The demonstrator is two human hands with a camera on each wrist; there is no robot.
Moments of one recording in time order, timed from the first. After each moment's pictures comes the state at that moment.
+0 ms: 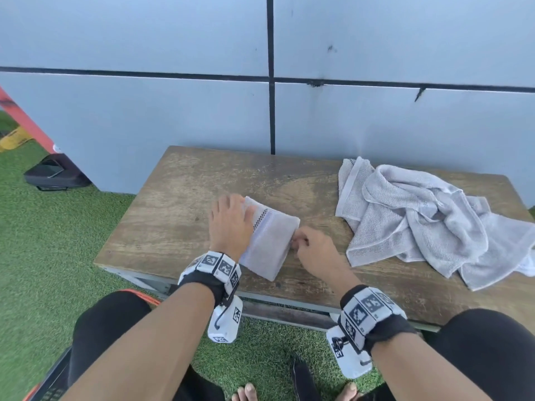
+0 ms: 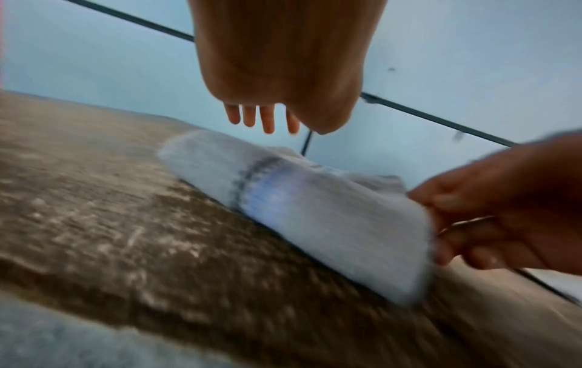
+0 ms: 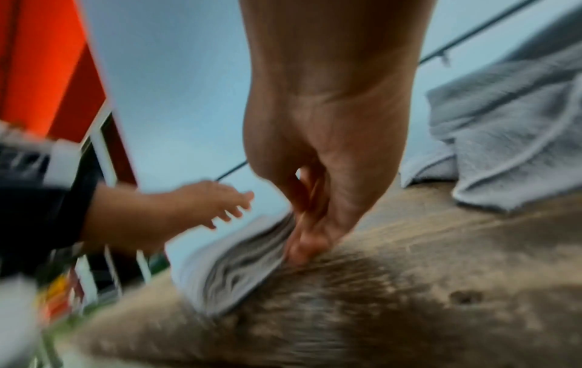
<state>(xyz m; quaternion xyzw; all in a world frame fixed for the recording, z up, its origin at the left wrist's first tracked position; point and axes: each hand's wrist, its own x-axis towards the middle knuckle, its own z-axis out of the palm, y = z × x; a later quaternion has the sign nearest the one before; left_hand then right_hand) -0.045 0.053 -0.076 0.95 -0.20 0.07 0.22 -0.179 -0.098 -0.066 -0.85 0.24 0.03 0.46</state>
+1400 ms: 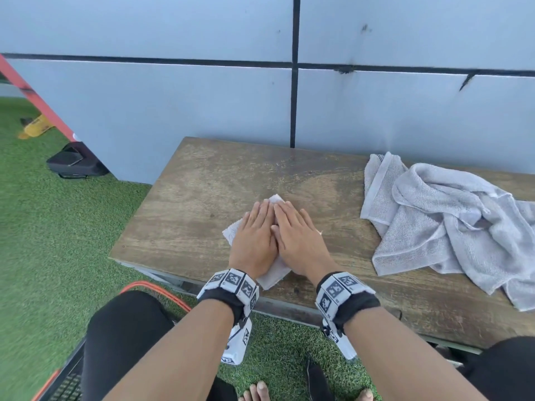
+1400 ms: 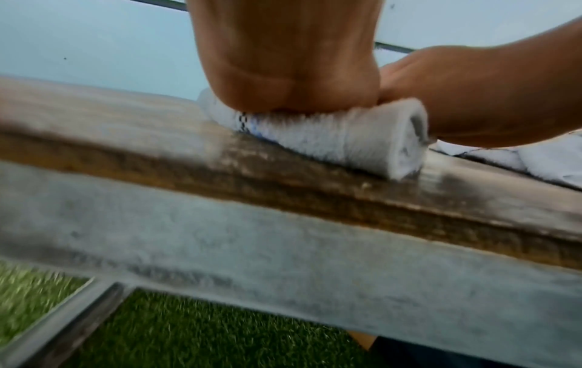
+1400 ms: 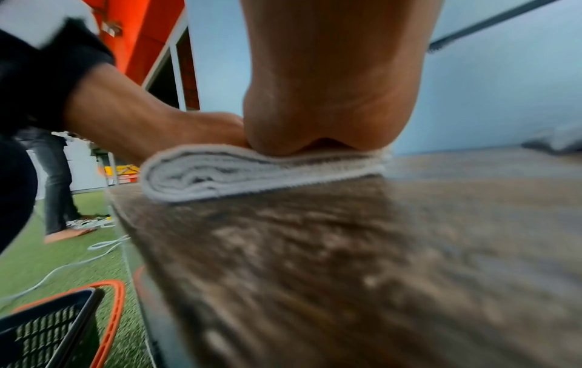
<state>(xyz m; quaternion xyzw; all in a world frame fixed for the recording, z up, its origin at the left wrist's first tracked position) -0.056 0.060 -0.120 0.93 -0.34 -0.02 0.16 -0.116 -0.065 -0.102 -0.98 0.04 -0.04 0.17</state>
